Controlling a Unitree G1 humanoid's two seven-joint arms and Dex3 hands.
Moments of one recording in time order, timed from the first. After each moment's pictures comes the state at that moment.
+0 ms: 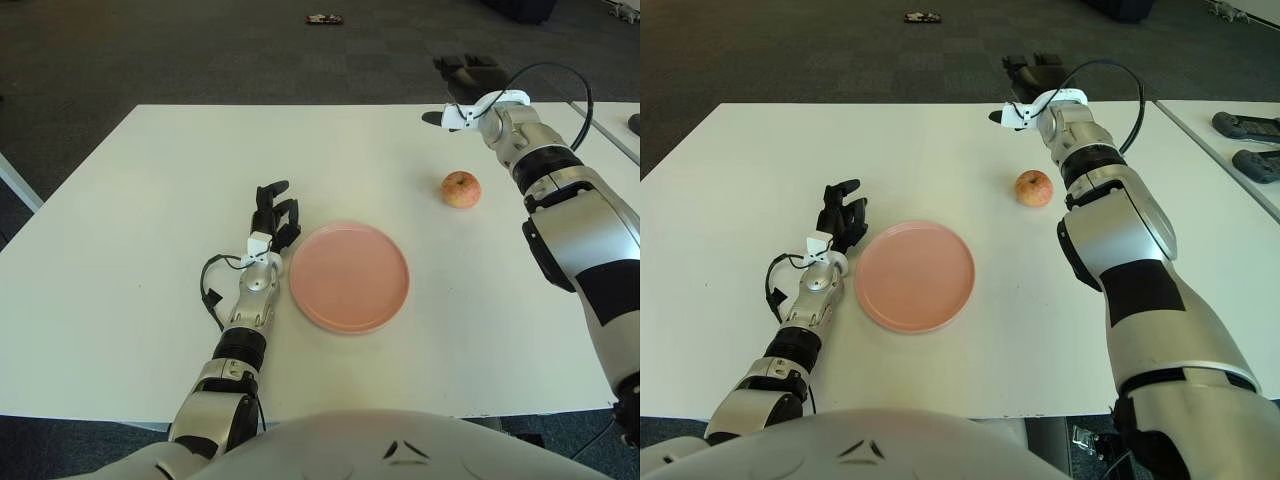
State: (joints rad) left arm -0.26 -0.06 0.04 0.64 0.05 -0.39 0.16; right arm -1.24 -0.40 0.54 1.37 -0.77 -0.21 -0.17
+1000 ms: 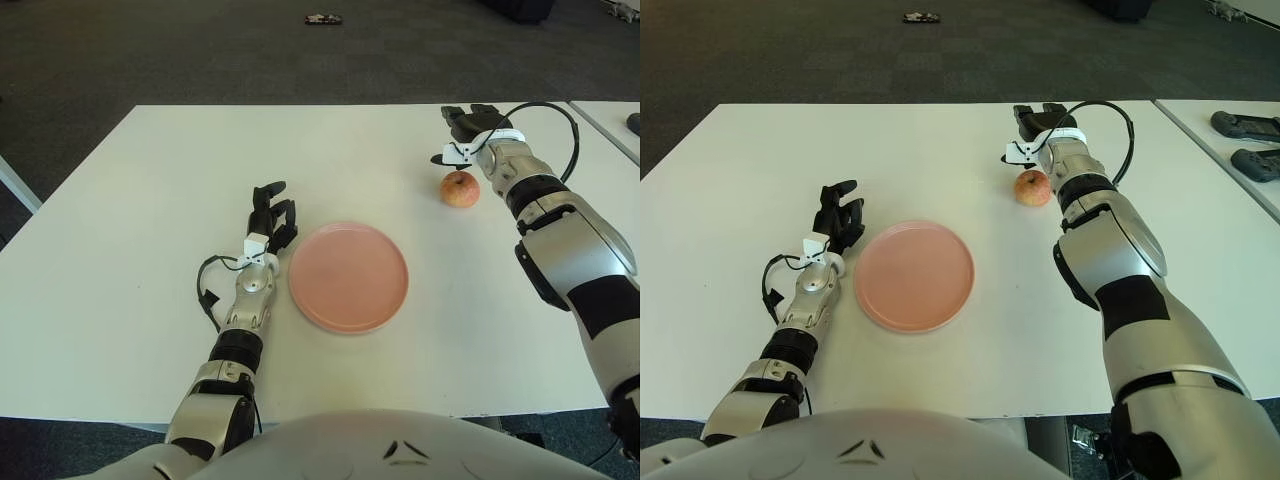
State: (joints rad) left arm -0.25 -0.04 0.04 0.63 0.05 -0.39 0.16; right arm -1.15 -0.39 0.56 1.39 -0.79 -0.14 -0.09
